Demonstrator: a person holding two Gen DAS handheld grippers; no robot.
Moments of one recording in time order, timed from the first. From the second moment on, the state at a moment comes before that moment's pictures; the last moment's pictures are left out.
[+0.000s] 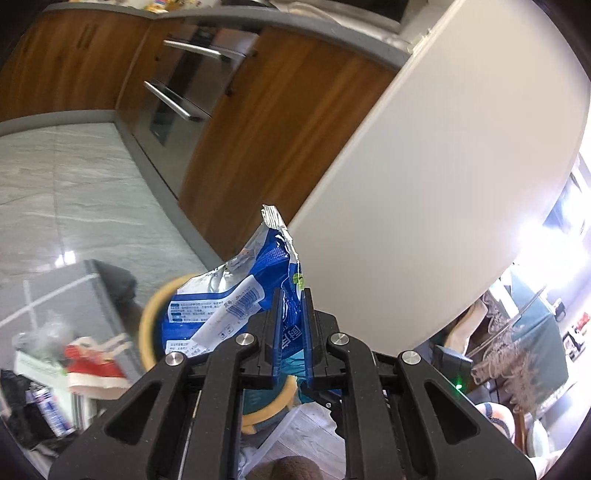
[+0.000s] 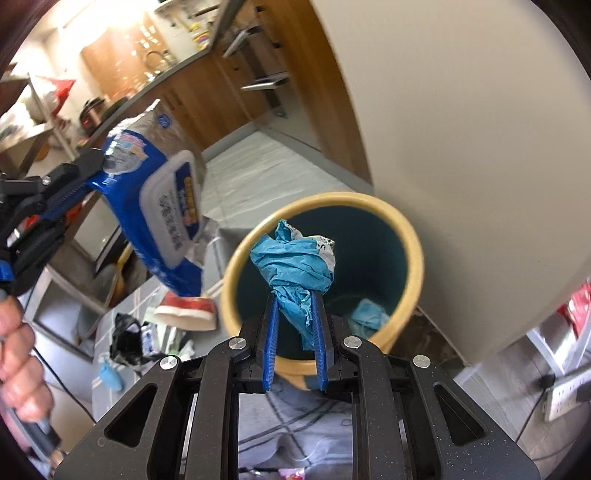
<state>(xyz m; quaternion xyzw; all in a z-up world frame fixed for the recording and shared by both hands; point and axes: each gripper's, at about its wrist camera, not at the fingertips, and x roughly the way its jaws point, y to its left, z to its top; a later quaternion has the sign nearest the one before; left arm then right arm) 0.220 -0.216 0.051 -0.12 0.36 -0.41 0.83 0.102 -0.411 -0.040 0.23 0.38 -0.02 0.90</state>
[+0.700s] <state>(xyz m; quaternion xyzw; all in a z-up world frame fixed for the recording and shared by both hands) 0.259 -0.238 -0.076 -0.10 0.50 -0.34 0.79 0.107 -0.407 -0.054 0.23 0.40 -0.02 0.89</state>
